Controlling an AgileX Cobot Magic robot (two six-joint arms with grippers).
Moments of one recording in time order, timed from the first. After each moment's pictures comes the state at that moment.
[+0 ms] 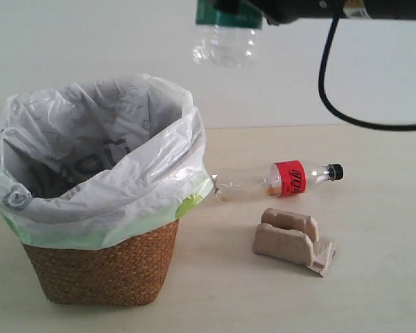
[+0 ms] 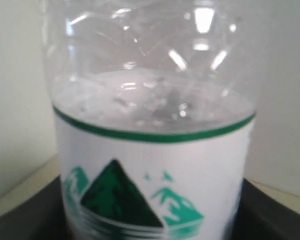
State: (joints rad) left arm 0.07 0.00 0.00 -0.02 0.31 0.06; right arm 0.57 1.37 -1.19 -1.50 -0.24 1.74
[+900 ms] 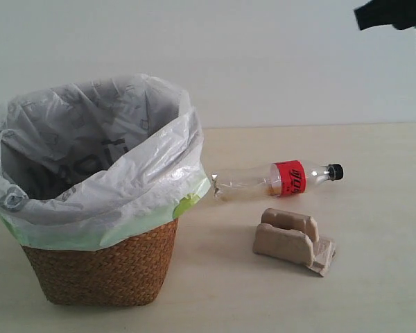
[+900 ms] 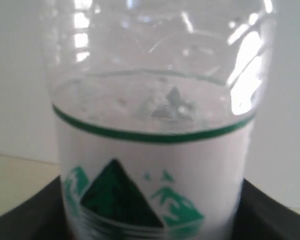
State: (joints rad) left arm 0.07 0.00 0.00 -0.02 0.31 0.06; right arm 0.57 1.33 -1.12 -1.45 0.77 1.14
